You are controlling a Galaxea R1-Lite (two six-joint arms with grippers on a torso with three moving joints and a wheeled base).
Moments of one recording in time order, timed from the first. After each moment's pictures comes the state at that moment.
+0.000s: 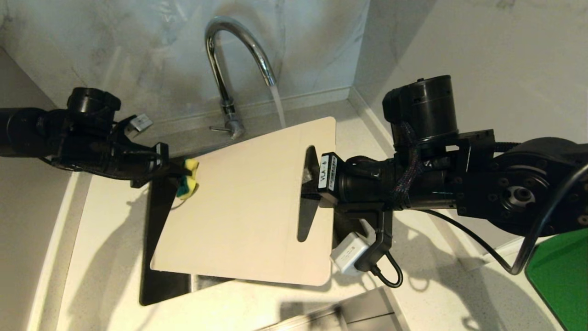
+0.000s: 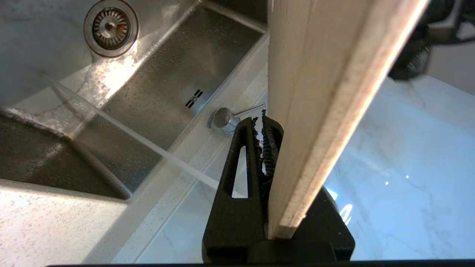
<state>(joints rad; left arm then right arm) -0.09 1.92 -1.60 0.34 -0.48 -0.34 0.57 1.67 -1.25 -0.04 0.42 -2.45</state>
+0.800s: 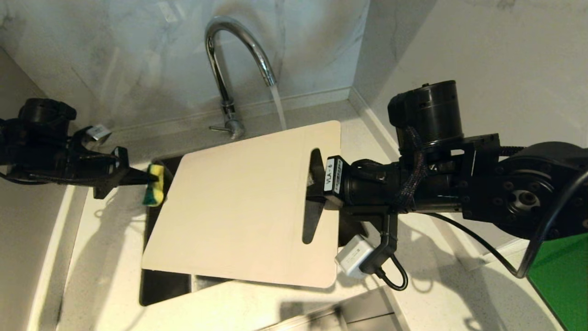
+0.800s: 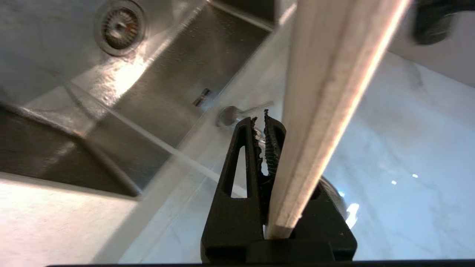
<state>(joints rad) 0.10 1.86 -1.49 0.34 -0.62 -0.41 0.55 1.66 -1.21 -0.05 0.42 -2.45</state>
